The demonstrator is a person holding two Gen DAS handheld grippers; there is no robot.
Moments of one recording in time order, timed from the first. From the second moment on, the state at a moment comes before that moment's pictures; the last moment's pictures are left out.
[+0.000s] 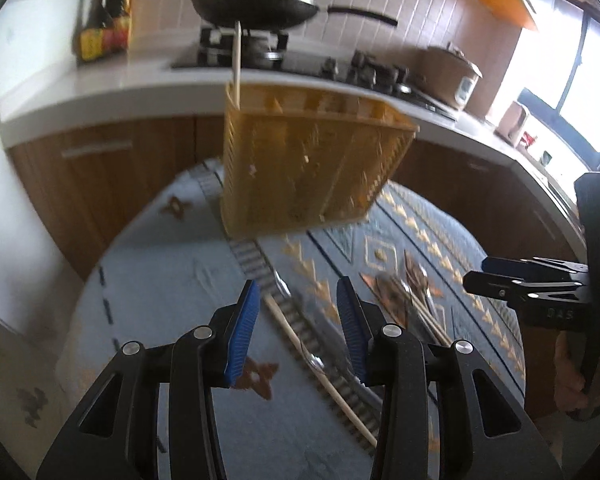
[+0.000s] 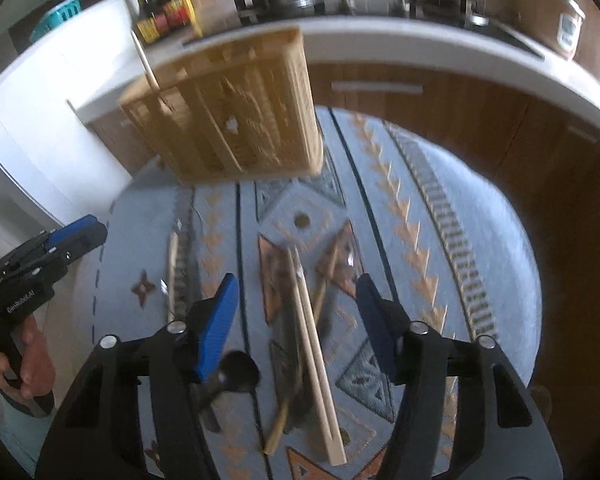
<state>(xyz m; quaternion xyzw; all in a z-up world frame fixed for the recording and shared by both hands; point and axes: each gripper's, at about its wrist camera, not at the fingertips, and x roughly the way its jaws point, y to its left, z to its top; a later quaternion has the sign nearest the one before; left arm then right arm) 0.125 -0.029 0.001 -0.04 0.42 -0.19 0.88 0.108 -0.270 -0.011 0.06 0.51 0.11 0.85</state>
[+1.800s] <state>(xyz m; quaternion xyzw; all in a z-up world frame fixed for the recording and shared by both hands) 0.189 -0.167 -0.086 0.08 0.47 -0.11 0.87 0.116 -0.196 -0.072 -0.06 0.48 0.18 0.86</state>
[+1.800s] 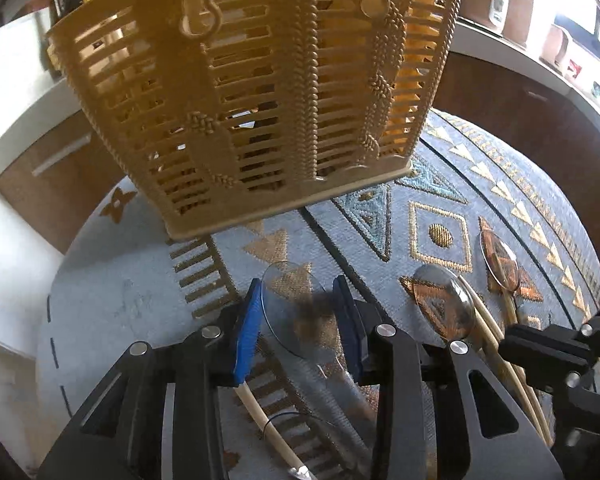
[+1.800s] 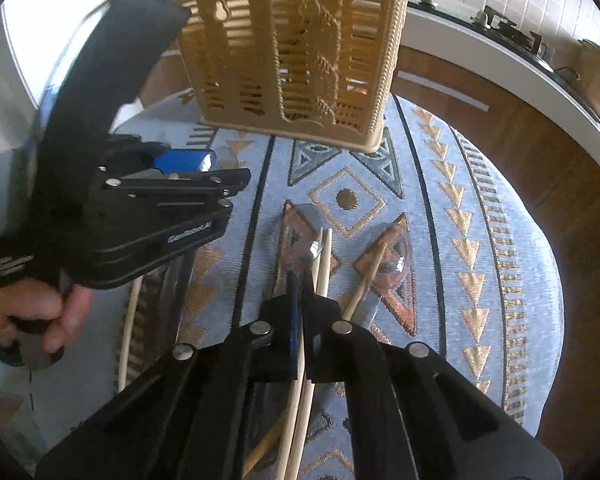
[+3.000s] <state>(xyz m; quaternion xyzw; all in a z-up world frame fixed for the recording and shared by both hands) 0.166 -0.056 -0.041 0.00 0.43 -0.21 0.88 0.163 -0.175 -0.084 -0.02 0.54 0.18 0.82</state>
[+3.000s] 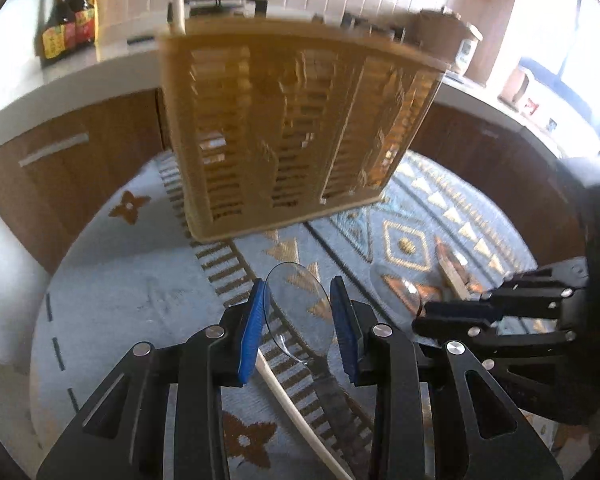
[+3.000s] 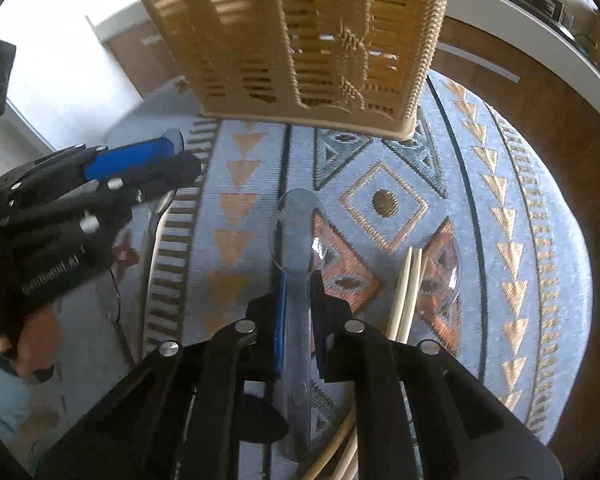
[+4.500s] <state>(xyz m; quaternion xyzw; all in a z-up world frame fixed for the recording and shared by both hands) 0.248 -0.080 0.097 -0.01 0.16 -0.18 0.97 0.248 -0.250 0.066 0.12 0.13 0.13 0.97</state>
